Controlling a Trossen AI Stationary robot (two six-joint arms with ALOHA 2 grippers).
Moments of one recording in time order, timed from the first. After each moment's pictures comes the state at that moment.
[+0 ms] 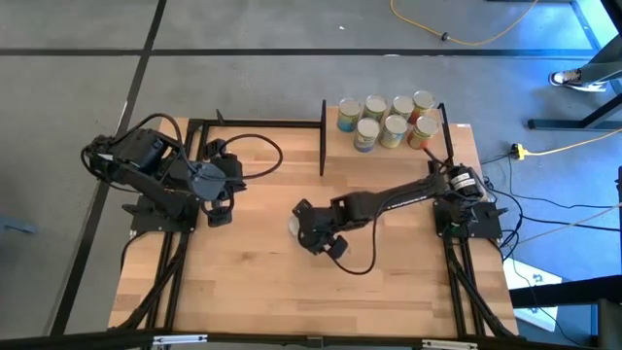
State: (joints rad) left arm -0.35 1.41 2.00 -1.57 -0.40 -0.42; right arm 0.20 1.97 1.55 -0.60 0.06 -0.71
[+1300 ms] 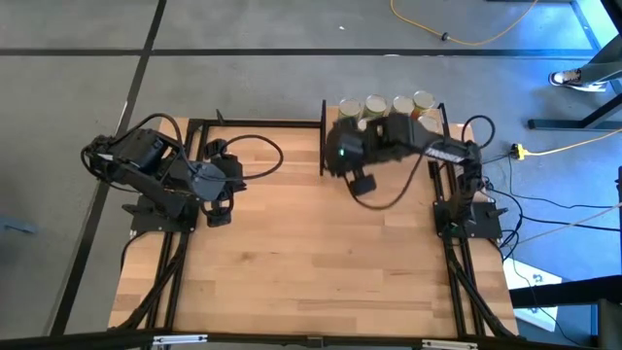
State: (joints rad) left arm -0.35 1.41 2.00 -1.57 -0.40 -0.38; right arm 0.00 1.91 2.32 -1.56 0.34 -0.48
